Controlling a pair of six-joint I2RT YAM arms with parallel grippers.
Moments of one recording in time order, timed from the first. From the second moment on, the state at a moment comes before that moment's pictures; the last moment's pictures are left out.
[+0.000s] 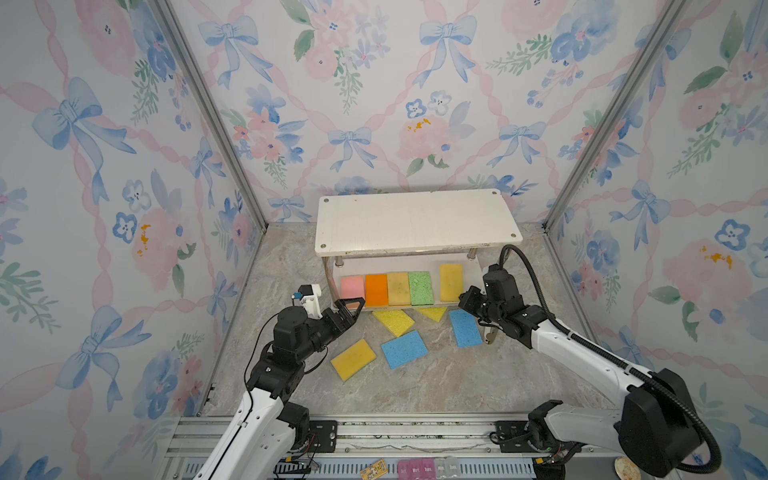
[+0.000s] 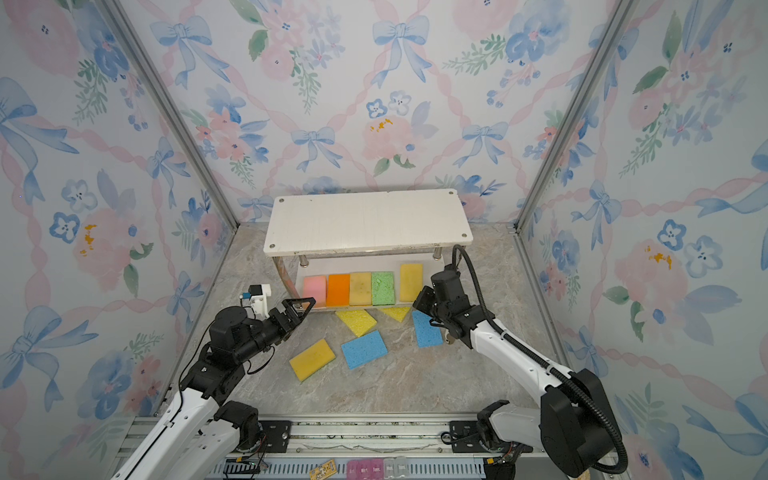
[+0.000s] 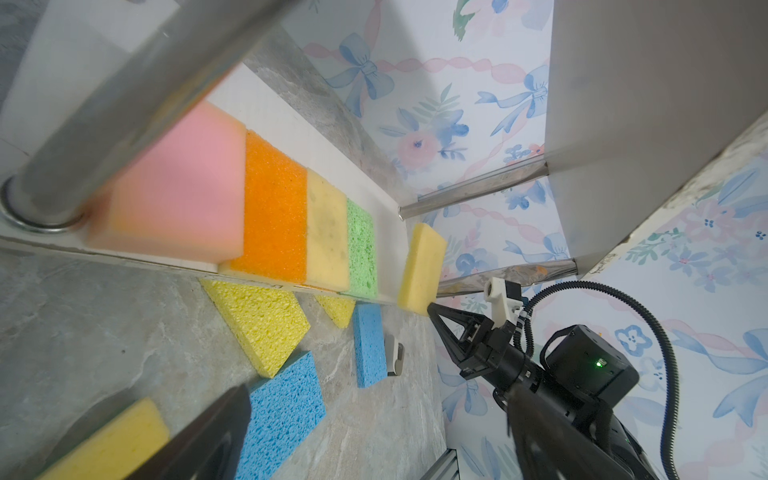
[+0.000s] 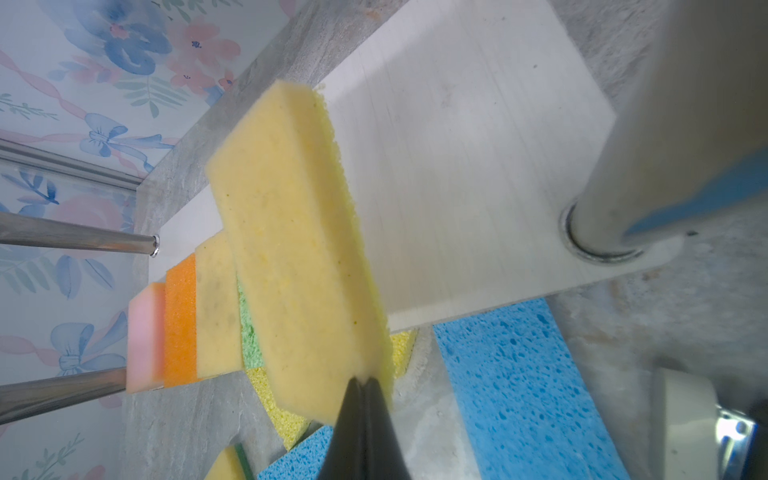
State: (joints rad) left arm -0.28 0.63 0.47 -0.15 0.39 -1.01; right arm 0.48 1.26 0.78 -0.22 0.02 0.84
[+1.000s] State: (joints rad) left arm -0.25 0.57 0.45 -0.16 0.43 -1.01; right arm 0.58 0.92 0.59 -0.26 0.03 1.04
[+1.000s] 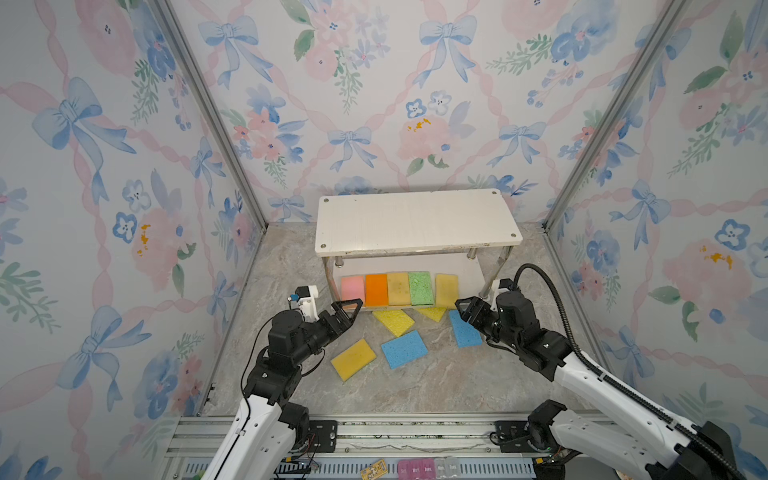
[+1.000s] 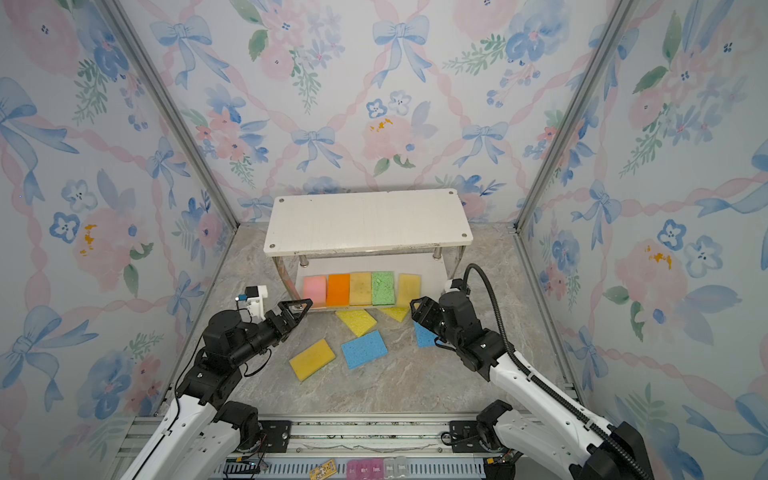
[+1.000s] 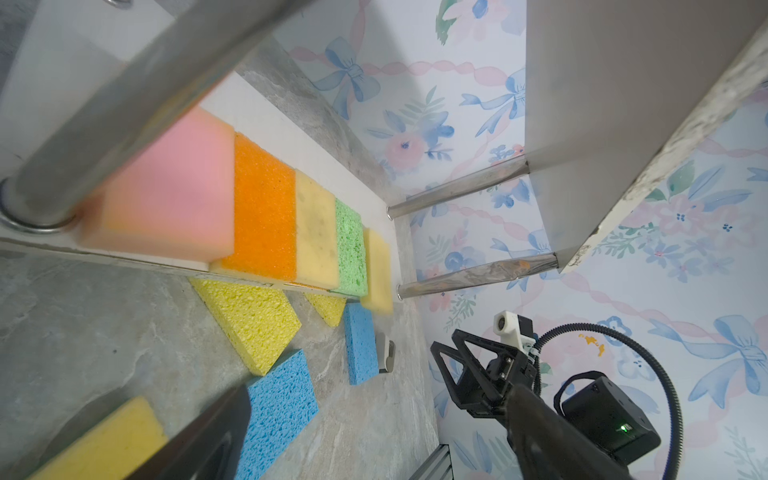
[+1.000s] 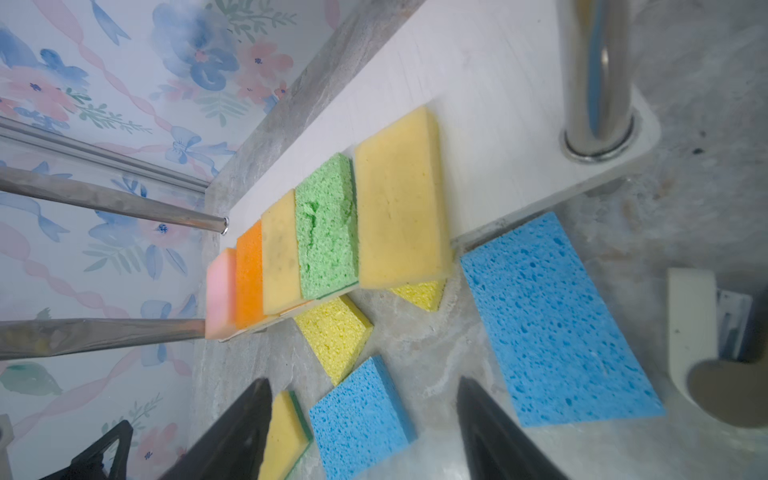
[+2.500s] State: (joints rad) left arm -0.23 0.54 0.40 -0.16 0.44 -1.02; right arm 0.39 1.34 0.42 0.45 -0.21 1.42
